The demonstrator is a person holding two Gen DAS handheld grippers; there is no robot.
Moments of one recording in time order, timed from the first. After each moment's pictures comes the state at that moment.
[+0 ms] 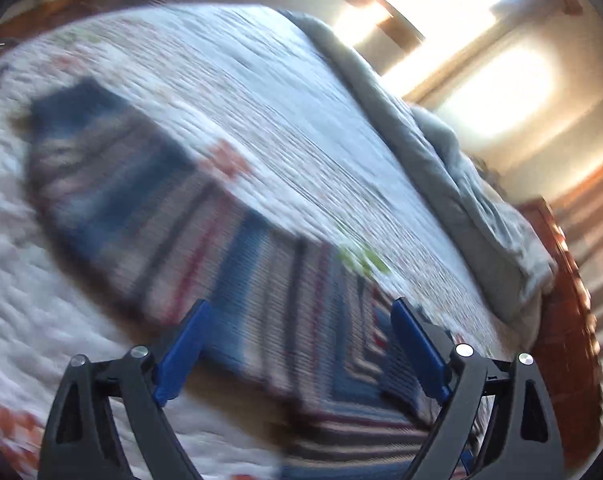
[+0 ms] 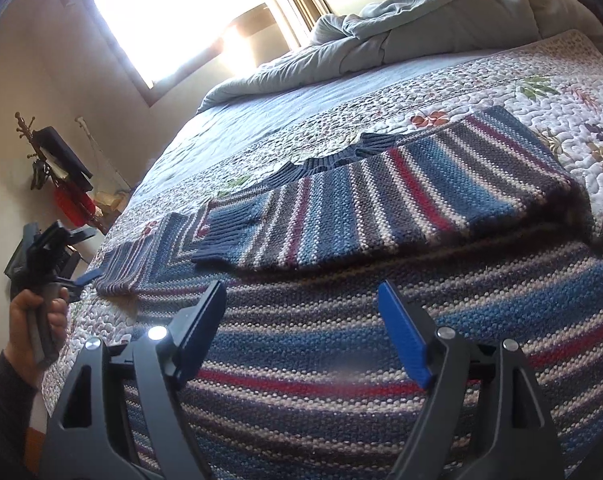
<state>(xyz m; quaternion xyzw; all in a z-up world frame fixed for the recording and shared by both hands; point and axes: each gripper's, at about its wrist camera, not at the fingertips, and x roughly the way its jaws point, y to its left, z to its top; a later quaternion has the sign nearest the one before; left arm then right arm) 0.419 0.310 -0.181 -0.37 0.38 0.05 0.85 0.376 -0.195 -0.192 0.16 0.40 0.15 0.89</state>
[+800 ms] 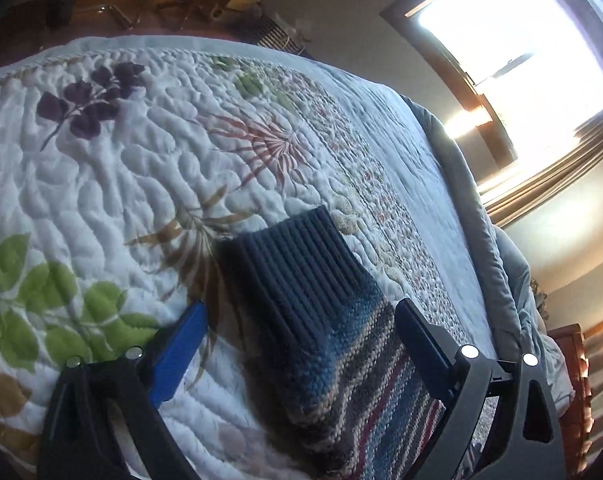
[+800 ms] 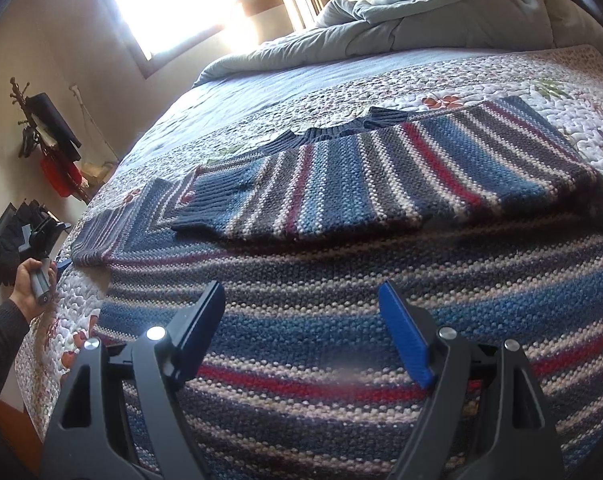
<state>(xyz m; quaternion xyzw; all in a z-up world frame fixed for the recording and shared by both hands) 0.422 0.532 -0.256 -0.45 0.31 0.18 0.82 0.382 -0.170 -0.220 0.11 0.42 0.14 0.89</state>
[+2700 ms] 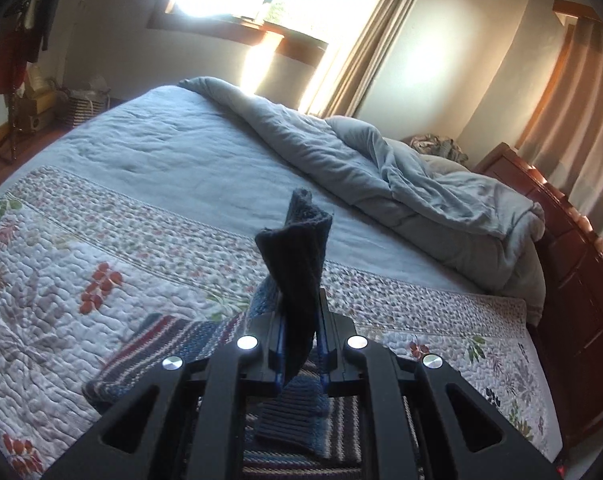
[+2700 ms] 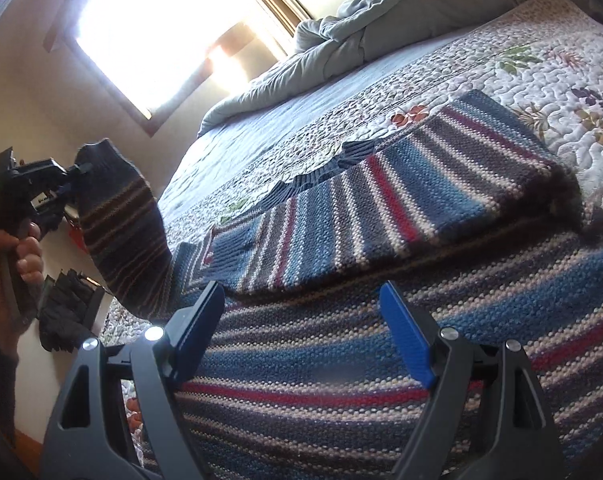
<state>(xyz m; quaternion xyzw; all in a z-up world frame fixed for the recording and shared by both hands) 0.489 0.113 -0.035 -0.21 0.34 -0.02 0.92 0.380 -0.241 -0.188 0.25 0.39 0.15 0.87</state>
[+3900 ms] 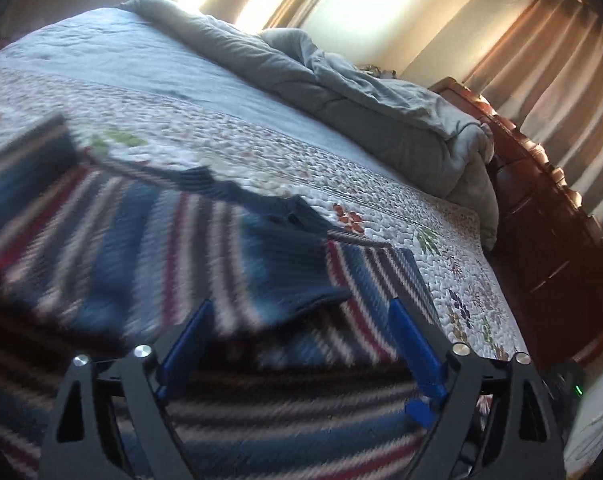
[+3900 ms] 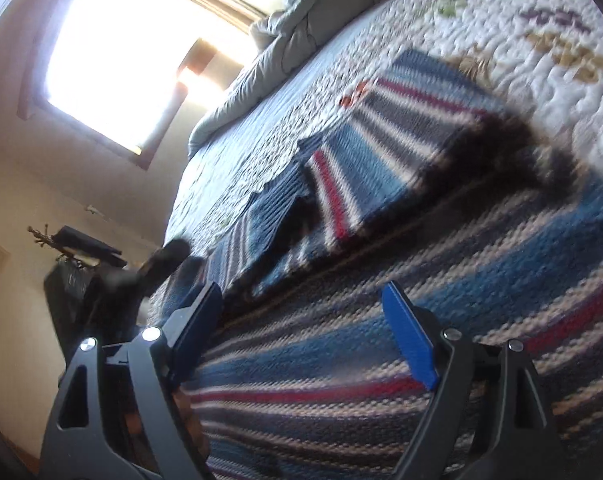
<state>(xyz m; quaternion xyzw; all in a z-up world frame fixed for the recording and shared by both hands) 0.428 -0.030 -0.187 -0.24 0.39 -0.15 0.88 0.389 -0.296 -0.217 0.36 0.42 0.15 0.82</state>
